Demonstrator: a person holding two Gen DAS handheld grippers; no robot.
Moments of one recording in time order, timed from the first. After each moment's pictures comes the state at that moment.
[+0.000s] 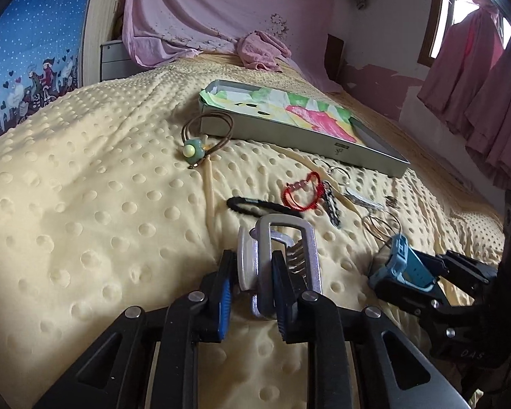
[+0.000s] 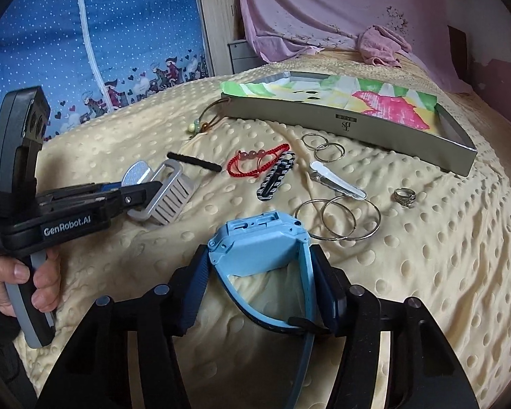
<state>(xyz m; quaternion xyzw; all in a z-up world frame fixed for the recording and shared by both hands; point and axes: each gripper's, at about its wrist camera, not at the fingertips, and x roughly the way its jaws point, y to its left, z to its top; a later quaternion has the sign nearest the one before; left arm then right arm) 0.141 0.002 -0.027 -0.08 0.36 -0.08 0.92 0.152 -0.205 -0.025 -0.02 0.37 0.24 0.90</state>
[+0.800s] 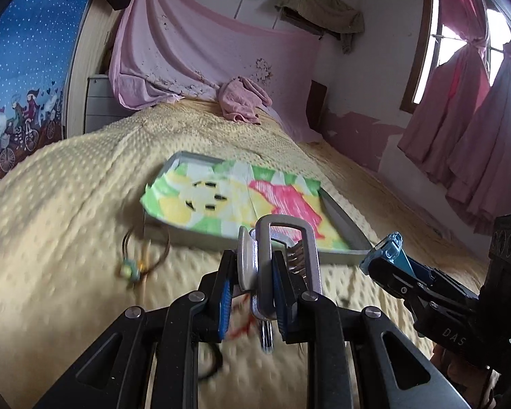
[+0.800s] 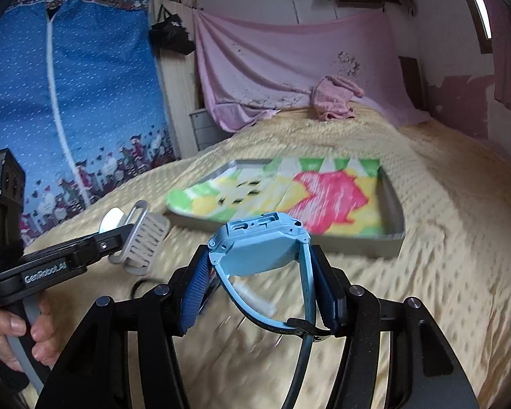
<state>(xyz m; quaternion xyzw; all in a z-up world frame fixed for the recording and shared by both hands) 0.211 -0.034 0.045 -0.12 0.27 -0.10 0.95 0.202 -0.263 0.048 0.05 0.26 0.16 0.95</state>
